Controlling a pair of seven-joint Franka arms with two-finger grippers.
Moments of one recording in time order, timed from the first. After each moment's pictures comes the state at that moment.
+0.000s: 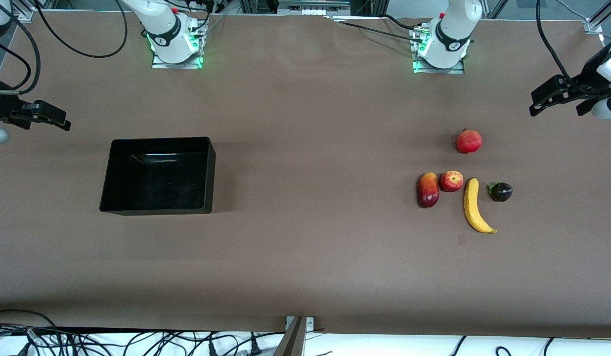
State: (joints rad) left arm 0.02 -0.01 -0.07 -1.51 0.01 1.49 -0.07; right arm -0.02 0.01 -0.08 -1.70 0.00 1.64 -0.07
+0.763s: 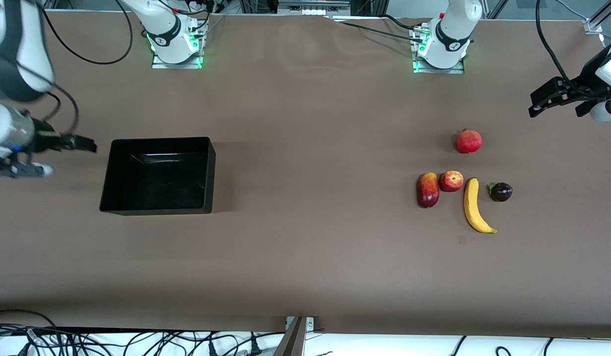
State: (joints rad) left arm 0.02 0.00 -0.06 -1.51 0.01 1.49 -0.07; right arm -0.02 0.21 -0.09 -1.79 -0.01 1.82 -0.07
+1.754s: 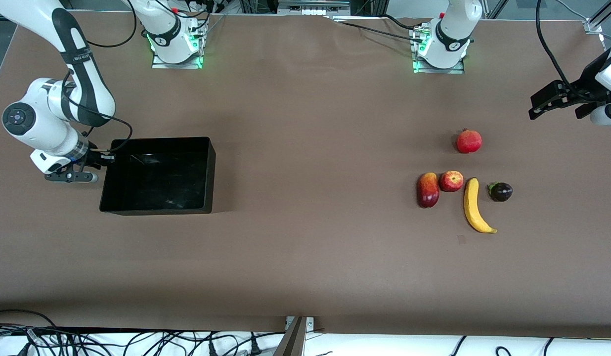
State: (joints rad) left arm 0.03 0.01 -0.06 -1.51 0.01 1.49 -0.07; right arm -0.03 0.28 -0.17 -2.24 -0.08 2.50 -0.12
